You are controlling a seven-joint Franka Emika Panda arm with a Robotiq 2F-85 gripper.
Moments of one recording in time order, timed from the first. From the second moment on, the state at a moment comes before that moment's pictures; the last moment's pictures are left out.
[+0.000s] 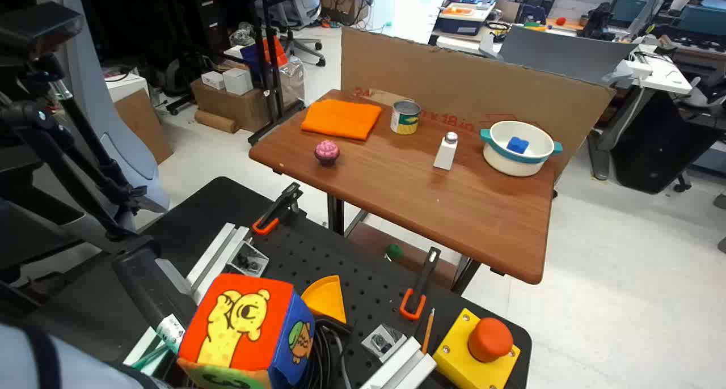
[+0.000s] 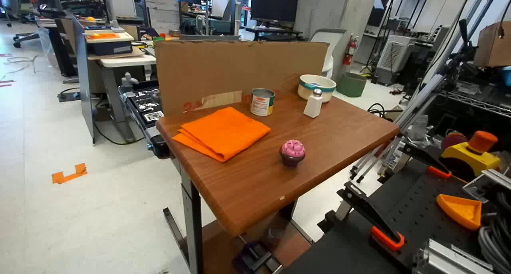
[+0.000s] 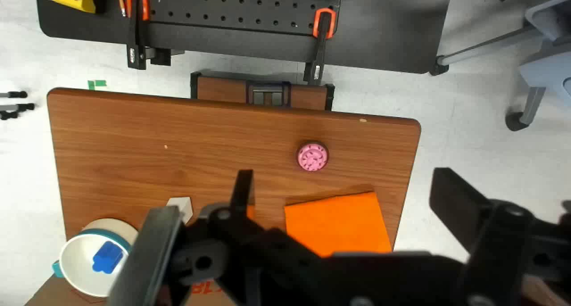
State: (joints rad) arm 0.13 -0.54 0.19 -2.46 0.07 1.91 0.13
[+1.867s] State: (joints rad) arm 0.11 0.21 0.14 -2.17 0.04 2.14 0.06
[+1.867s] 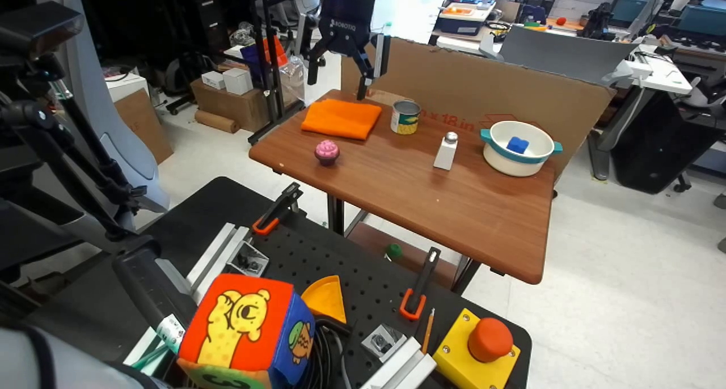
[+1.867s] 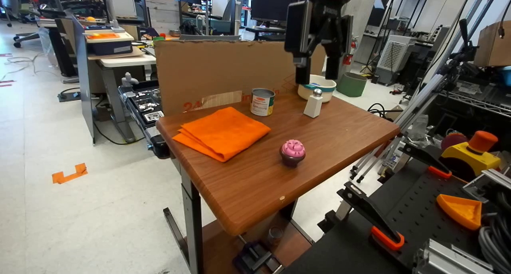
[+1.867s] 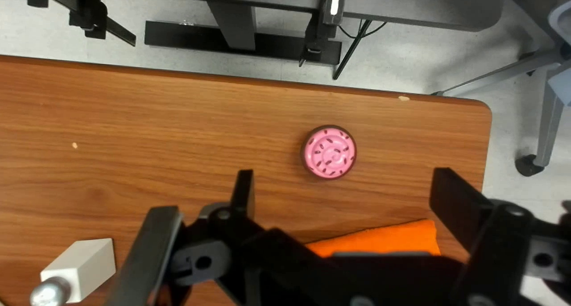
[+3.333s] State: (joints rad) arm 0.24 0.73 0.08 -1.73 -0.02 1.86 0.26
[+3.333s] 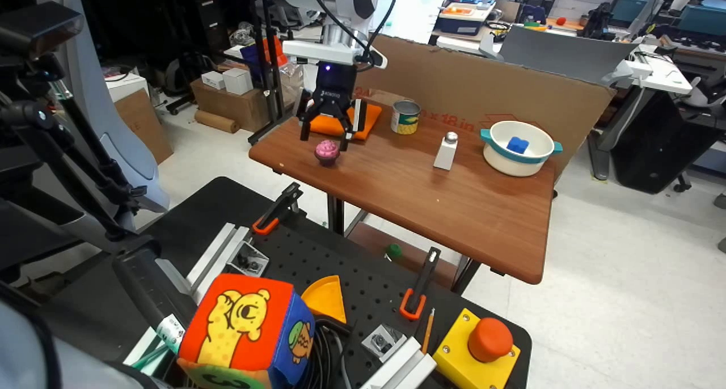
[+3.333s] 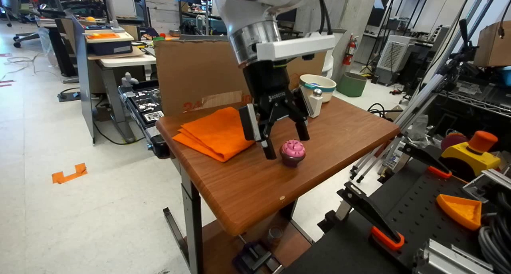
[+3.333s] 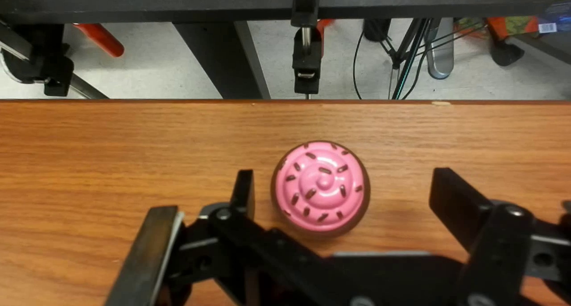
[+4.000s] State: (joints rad) arm 0.26 0.76 0.07 -1.67 -0.03 1.76 0.31
